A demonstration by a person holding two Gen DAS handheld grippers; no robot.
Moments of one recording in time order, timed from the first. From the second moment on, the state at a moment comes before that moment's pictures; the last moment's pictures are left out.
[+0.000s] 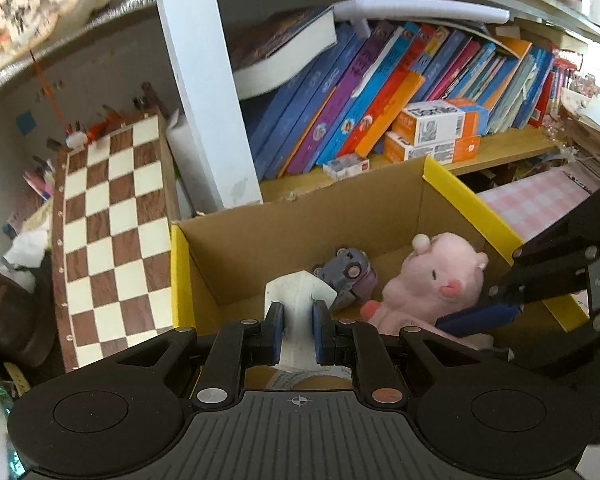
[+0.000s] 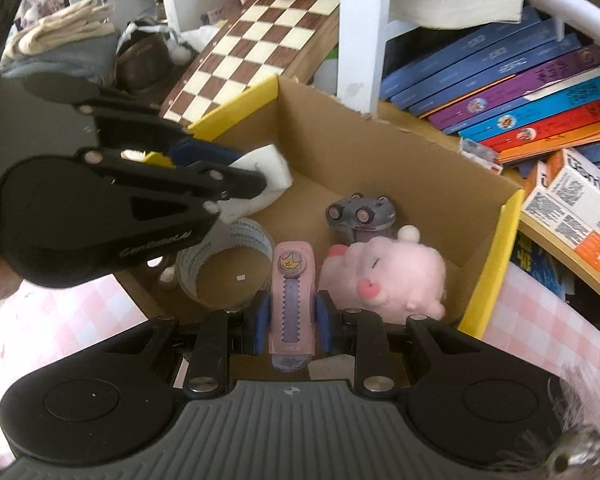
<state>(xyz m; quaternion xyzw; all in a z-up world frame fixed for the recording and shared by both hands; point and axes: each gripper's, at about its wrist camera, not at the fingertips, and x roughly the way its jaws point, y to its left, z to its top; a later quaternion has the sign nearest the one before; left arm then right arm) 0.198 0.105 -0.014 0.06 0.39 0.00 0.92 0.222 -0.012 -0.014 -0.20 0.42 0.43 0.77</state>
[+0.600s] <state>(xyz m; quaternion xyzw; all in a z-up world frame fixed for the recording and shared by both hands) 0.230 0.108 -0.029 0.04 0.43 0.00 0.90 0.238 0.006 -0.036 -0.22 0.46 0.44 0.74</state>
